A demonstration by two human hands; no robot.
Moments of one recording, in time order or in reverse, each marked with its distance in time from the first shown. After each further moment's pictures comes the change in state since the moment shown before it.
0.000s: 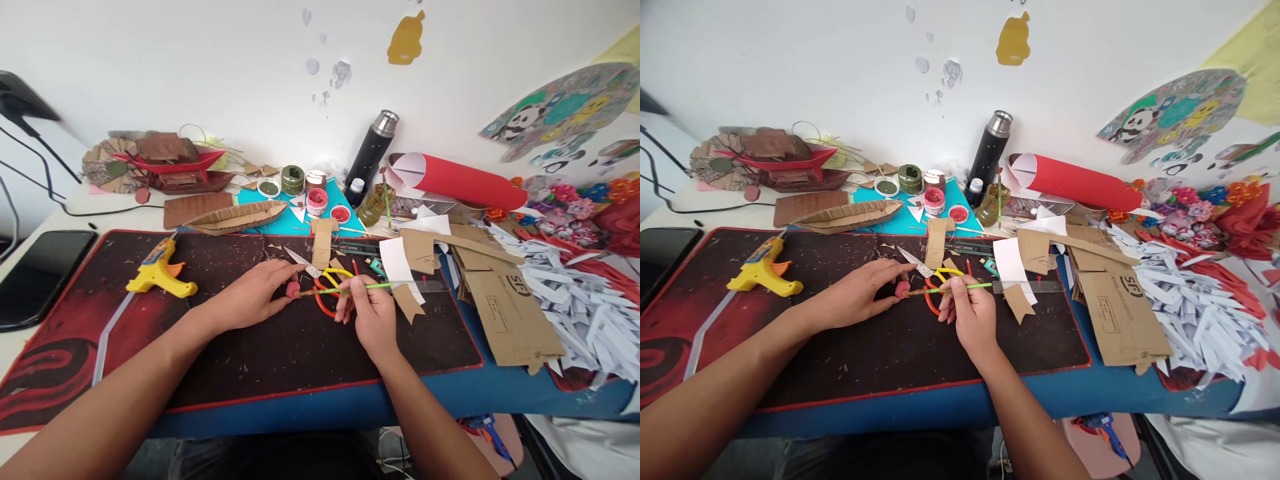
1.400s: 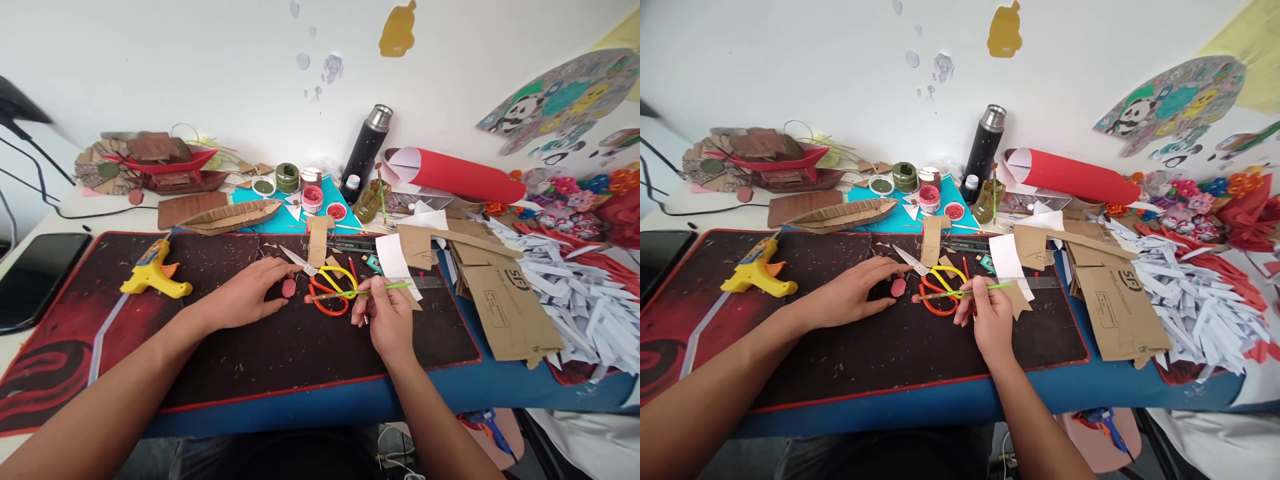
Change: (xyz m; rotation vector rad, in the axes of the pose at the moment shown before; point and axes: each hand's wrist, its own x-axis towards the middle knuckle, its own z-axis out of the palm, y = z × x) left_hand 0.000 0.002 -0.005 -0.012 -0.014 -0.014; right_hand -0.006 0.008 -0.029 0.107 0.114 0.079
